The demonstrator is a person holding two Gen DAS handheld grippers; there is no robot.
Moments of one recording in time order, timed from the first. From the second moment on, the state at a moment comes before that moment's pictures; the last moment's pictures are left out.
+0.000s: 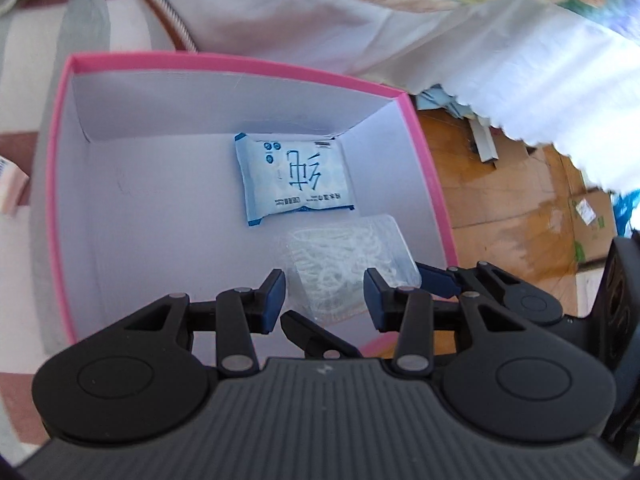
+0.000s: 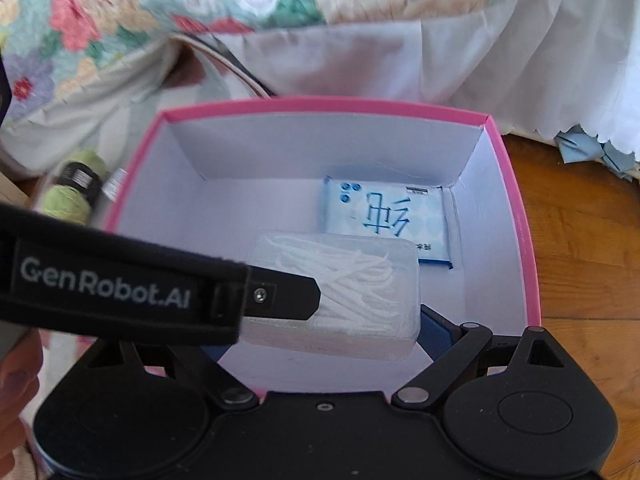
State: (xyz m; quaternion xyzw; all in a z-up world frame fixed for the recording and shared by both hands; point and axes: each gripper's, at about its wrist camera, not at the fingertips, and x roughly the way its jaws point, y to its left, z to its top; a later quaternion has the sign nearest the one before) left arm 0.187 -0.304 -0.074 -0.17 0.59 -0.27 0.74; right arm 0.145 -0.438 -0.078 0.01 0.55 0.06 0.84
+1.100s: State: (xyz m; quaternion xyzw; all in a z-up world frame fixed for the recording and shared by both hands) left arm 0.211 -0.318 -0.160 -0.23 0.65 -0.22 0.69; right arm 0.173 -0.467 -0.148 0.01 0.63 0.07 0.77
